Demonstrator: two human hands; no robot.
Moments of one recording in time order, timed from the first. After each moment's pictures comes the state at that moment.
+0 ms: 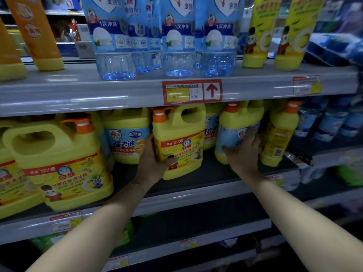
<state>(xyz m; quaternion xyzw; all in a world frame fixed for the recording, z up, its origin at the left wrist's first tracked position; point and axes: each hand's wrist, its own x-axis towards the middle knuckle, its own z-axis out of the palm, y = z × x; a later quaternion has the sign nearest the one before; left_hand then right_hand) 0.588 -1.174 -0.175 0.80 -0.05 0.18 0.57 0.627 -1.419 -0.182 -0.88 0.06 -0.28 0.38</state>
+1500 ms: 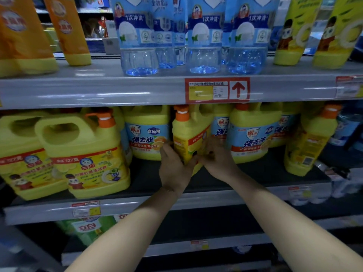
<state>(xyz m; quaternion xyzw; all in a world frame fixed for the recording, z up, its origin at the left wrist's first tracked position) 0.590 -1.200 -0.198 0.84 0.08 0.29 0.45 0.628 -1.330 -0.177 -0.86 -0.21 -0.08 0.46</state>
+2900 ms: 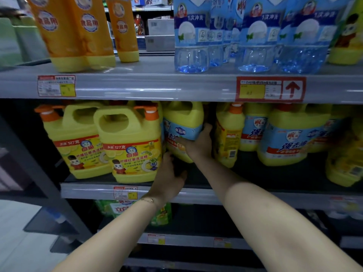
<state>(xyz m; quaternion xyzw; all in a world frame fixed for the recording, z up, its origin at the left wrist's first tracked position) 0.525 -1.102 -0.204 0.84 0.05 0.16 0.52 0.638 -1.174 -0.177 -0.75 -0.08 -0.08 0.65</state>
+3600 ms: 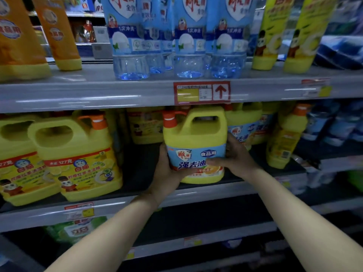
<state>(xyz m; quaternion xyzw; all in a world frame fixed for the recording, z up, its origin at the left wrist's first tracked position) 0.558 -1.196 -0.191 0.73 -0.09 0.15 0.66 0.593 -1.395 -0.150 -0.73 -0.22 0.01 0.65</state>
